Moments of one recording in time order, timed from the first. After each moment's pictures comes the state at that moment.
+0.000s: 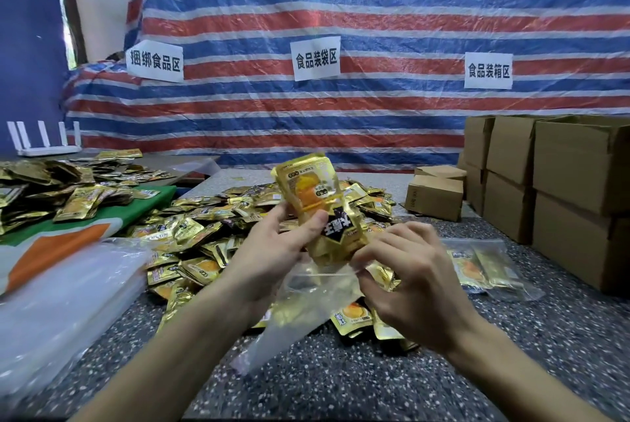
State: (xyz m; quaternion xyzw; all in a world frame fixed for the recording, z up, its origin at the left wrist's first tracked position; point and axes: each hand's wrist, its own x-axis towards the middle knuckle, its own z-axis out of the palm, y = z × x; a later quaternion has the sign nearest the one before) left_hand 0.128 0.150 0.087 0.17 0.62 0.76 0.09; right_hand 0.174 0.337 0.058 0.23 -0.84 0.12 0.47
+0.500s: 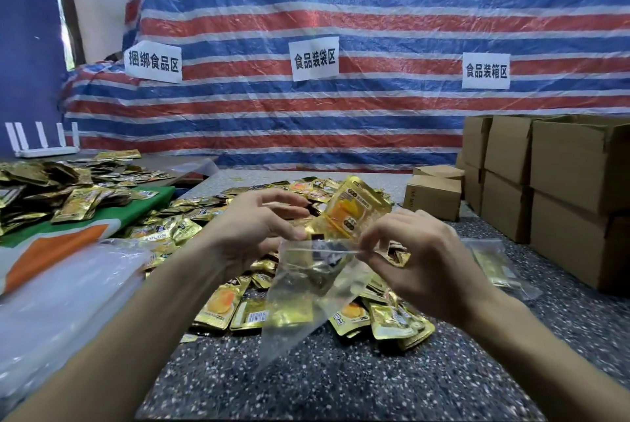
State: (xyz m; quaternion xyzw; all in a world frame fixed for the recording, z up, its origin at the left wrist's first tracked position) left_hand 0.098 0.129 0.116 0.16 0.66 0.73 0.13; right_hand 0.176 0.354 0.086 0.27 -0.87 0.13 0.40
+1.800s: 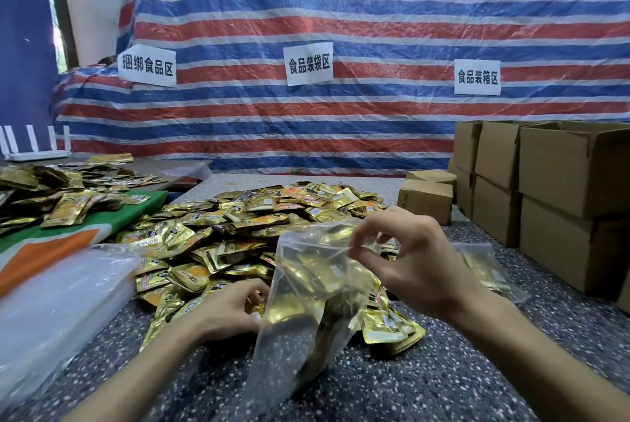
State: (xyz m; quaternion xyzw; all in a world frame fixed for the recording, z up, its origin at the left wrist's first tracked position) left_hand 0.030 0.092 -0.018 0.26 0.91 0.30 0.09; right_hand 0.182 0.351 0.097 0.23 -0.87 0.23 0.36
